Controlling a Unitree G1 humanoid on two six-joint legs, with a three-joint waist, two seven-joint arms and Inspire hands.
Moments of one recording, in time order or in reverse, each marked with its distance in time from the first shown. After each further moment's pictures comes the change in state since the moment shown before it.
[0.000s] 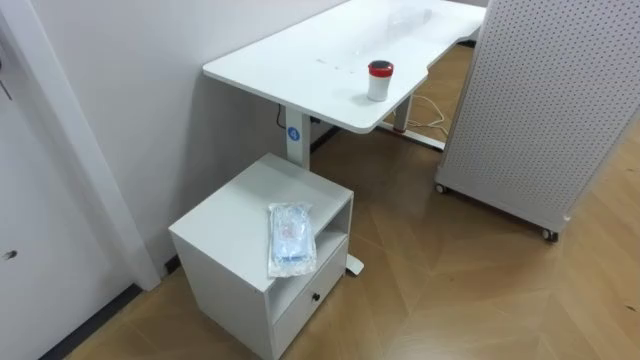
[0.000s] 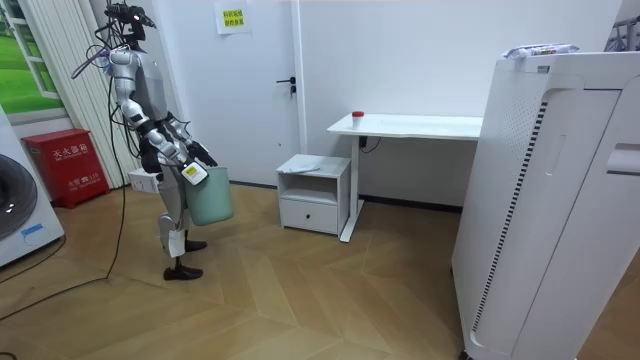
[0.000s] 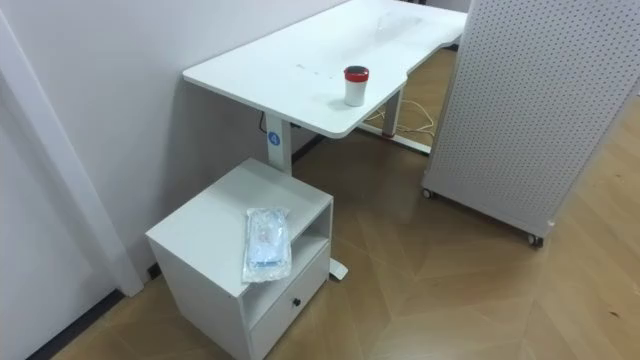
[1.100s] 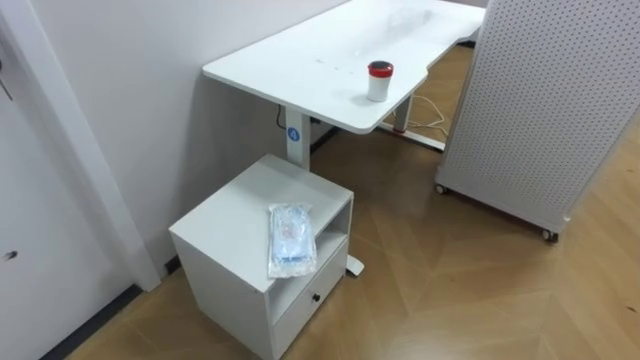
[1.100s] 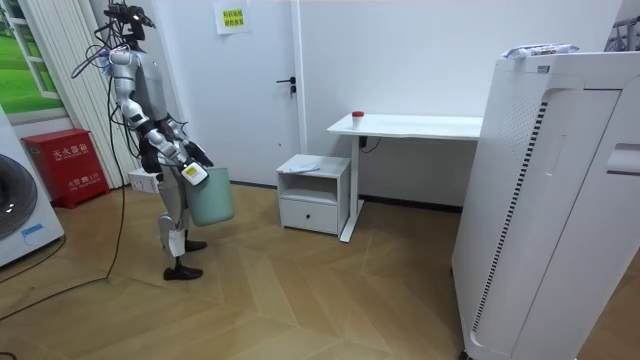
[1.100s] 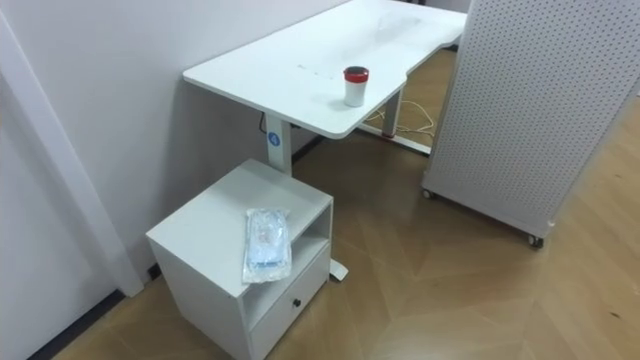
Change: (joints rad) left arm 0.046 0.009 -0.001 0.000 -0.018 0.000 0.019; right arm -0.002 -0.007 0.000 0.006 0.011 0.000 -0.009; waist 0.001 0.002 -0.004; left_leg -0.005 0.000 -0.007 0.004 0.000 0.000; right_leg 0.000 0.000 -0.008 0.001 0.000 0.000
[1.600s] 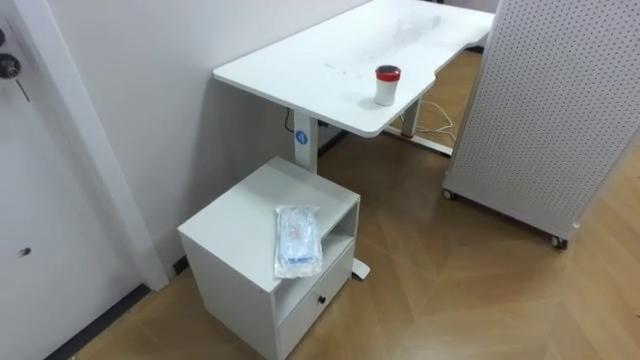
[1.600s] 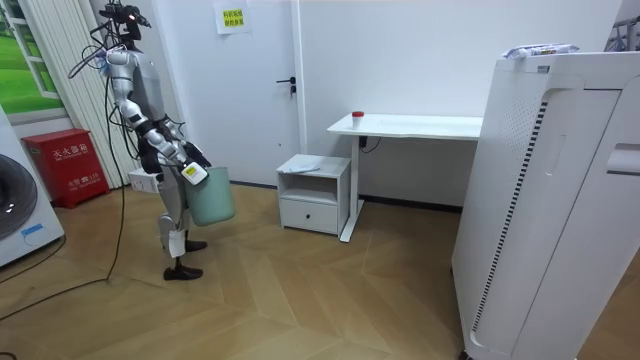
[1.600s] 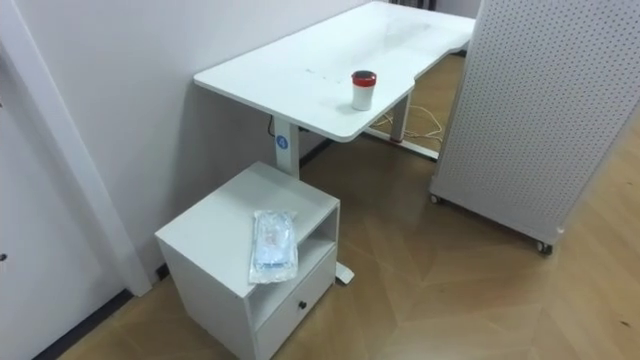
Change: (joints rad) left arm 0.004 0.000 0.006 0.020 0.001 0.000 0.006; right arm 0.002 0.001 -0.008 0.001 -0.001 0.000 0.003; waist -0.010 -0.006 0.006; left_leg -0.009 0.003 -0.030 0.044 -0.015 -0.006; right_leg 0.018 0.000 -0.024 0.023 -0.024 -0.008
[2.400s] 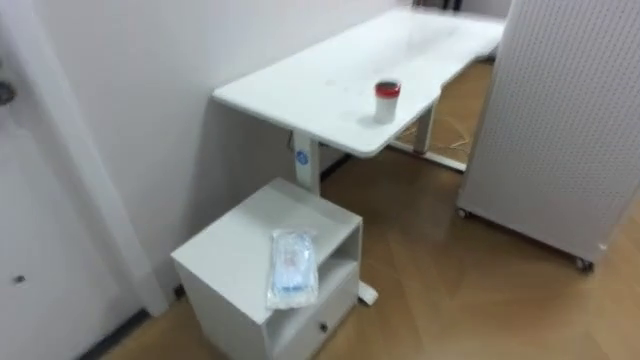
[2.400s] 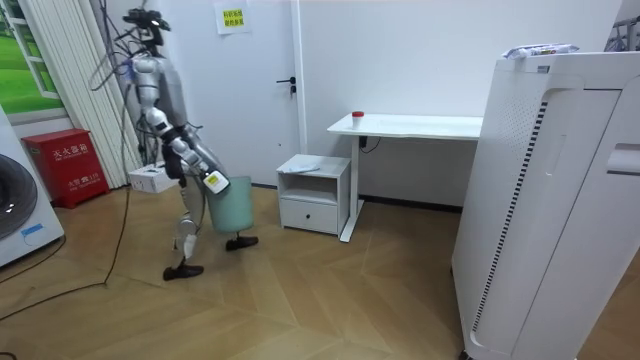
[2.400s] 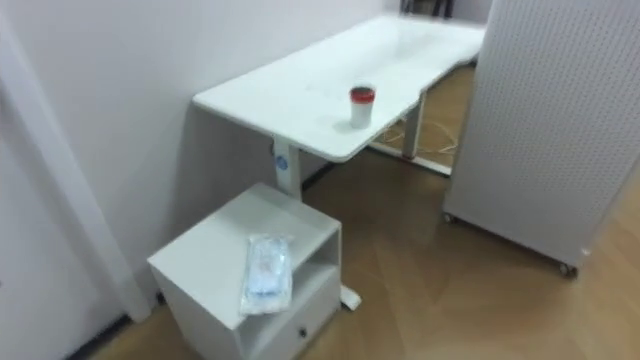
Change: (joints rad) left arm 0.023 0.008 0.016 0.047 -0.007 -0.011 -0.071; right arm 0.010 -0.024 -0.030 0.032 0.033 0.013 -0.030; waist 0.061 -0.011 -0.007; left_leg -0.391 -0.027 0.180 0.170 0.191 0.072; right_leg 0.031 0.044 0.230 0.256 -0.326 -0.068
